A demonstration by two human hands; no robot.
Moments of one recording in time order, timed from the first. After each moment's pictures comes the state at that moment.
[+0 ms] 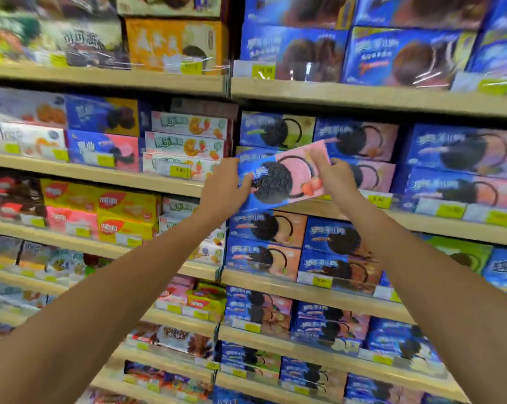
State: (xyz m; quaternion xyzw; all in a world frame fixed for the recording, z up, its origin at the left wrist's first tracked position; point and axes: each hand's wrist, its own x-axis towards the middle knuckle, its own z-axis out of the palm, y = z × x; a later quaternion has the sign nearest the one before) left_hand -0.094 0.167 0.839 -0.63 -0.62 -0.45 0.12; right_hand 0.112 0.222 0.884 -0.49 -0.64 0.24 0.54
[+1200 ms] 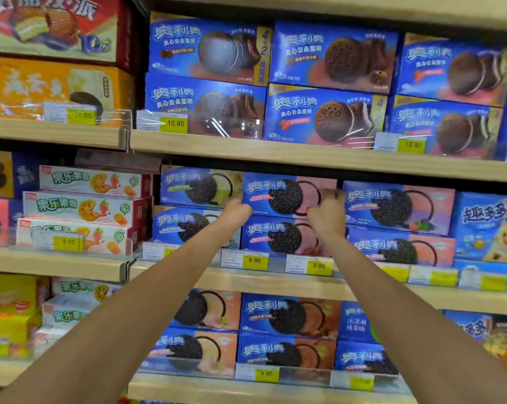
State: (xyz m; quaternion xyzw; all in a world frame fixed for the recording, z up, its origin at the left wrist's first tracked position) left_hand 0.035 0.354 0.919 -0.59 -0.49 -0.53 -0.34; right_hand 0.224 0.366 0.917 -0.58 -0.59 -0.01 0.56
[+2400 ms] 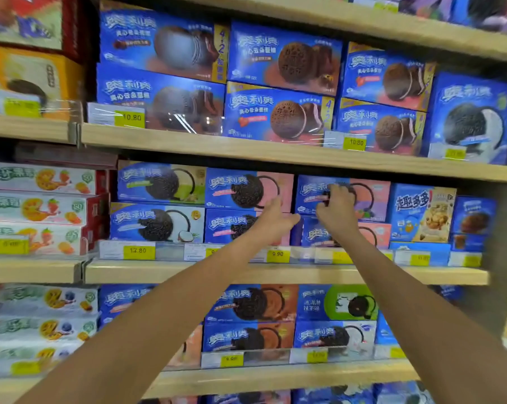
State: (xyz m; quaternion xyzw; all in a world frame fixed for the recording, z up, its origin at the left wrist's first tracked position) left_hand 0.166 0.311 0.907 -0.74 -0.45 -0.42 -0.28; right_hand 0.320 0.316 0.924 -0.62 -0.61 -0.09 0.48
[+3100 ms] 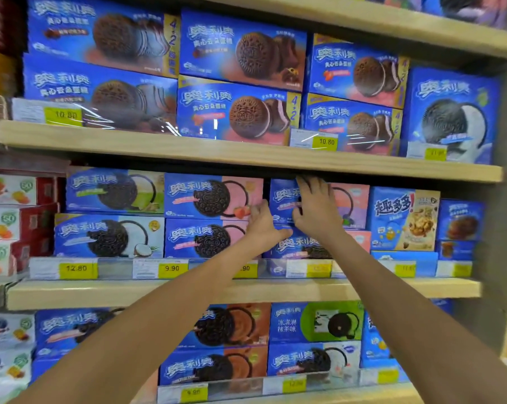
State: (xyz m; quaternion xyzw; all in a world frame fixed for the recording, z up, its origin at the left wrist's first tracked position) left_hand 0.233 0.369 0.899 -0.74 -0.47 -0.46 -0.15; right_hand 0.364 0.357 0.931 -0.56 -0.69 -0.30 0.34
